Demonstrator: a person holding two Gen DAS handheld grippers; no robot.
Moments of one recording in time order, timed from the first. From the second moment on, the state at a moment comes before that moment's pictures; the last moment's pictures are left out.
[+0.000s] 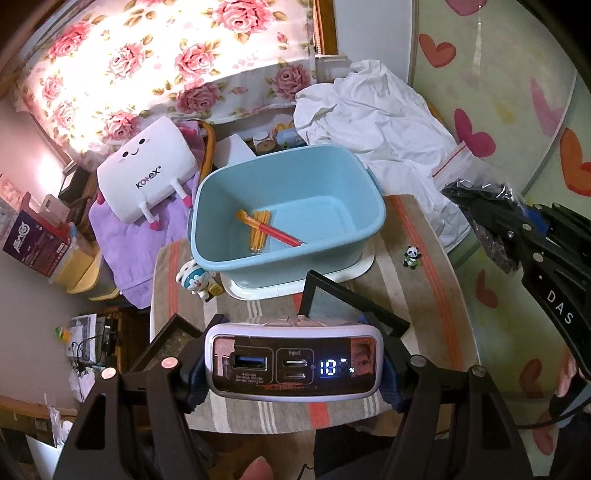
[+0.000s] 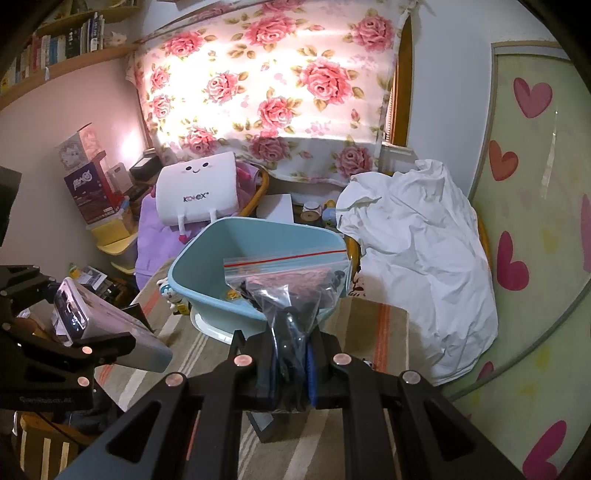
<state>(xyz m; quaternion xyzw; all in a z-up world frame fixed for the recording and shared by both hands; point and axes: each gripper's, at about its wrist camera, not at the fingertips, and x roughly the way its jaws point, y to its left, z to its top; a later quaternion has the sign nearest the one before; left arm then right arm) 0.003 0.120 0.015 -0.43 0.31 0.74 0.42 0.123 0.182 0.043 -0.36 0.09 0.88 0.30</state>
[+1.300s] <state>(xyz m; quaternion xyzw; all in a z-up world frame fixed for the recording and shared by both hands) -0.160 0.245 -0.043 -0.46 0.33 0.69 0.45 -0.046 0.314 -0.008 -0.42 0.11 0.84 0.32</state>
